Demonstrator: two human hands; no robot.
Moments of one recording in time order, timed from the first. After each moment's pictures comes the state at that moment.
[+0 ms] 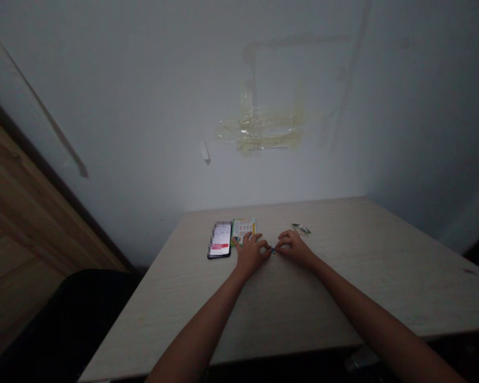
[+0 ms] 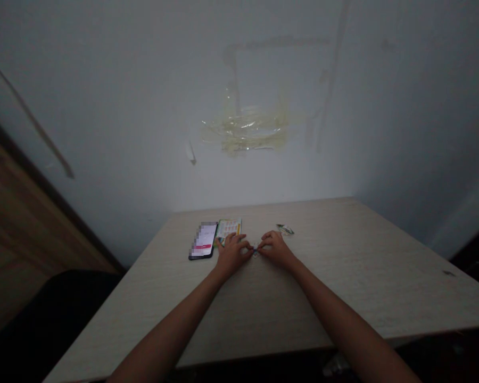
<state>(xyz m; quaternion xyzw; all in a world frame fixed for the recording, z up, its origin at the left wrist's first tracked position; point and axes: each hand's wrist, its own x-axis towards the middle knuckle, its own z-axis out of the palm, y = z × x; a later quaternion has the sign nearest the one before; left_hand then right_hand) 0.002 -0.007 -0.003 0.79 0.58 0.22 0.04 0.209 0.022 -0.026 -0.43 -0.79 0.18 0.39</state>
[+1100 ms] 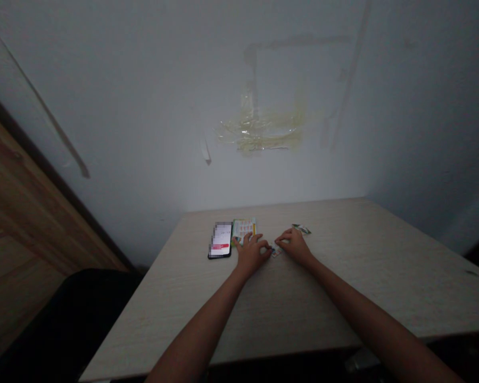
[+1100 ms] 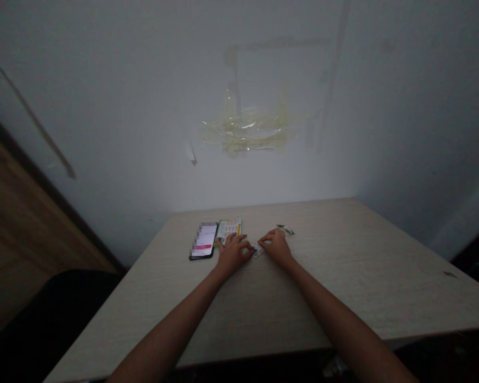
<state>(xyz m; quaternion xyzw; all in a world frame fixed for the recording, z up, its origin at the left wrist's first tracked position) 0.002 -0.005 -0.006 0.78 0.58 0.22 0.04 0.200 0.036 -0.030 -0.53 -0.73 0.14 0.41</state>
